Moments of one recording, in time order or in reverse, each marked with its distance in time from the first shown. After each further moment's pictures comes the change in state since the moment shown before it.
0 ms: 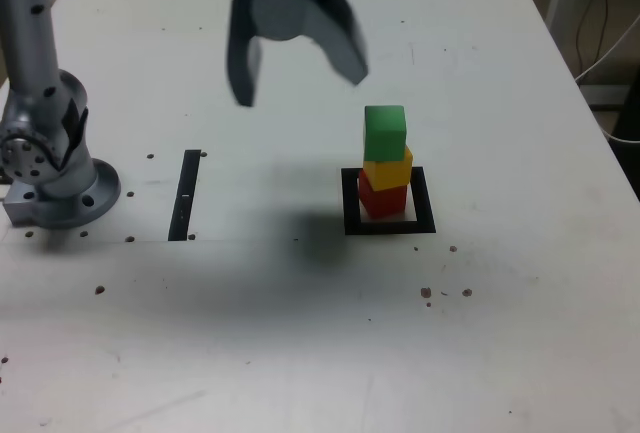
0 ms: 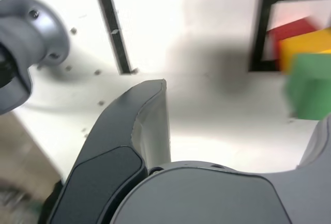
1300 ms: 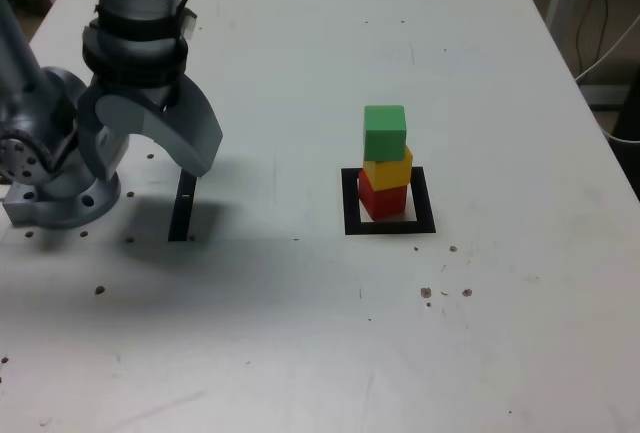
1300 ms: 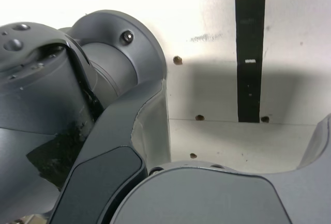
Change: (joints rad) arm -0.122 -0.284 0.739 -0.361 0.058 -0.042
